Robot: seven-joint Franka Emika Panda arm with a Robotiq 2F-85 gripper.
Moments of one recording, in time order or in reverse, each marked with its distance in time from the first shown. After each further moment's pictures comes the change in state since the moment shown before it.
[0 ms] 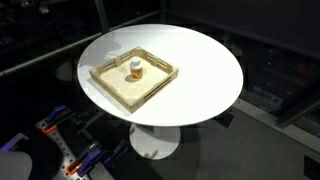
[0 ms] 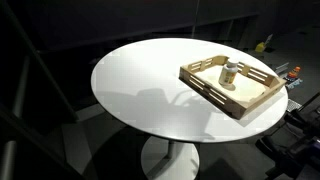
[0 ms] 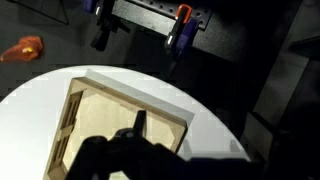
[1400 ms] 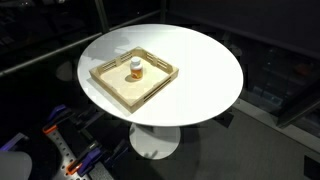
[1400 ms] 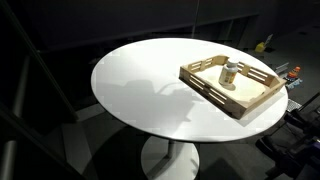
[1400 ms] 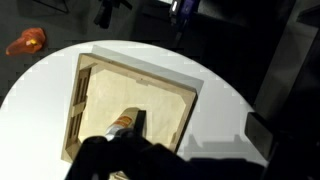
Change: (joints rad) arm -0.040 0.108 -0.007 0.107 -0.053 0.069 0.067
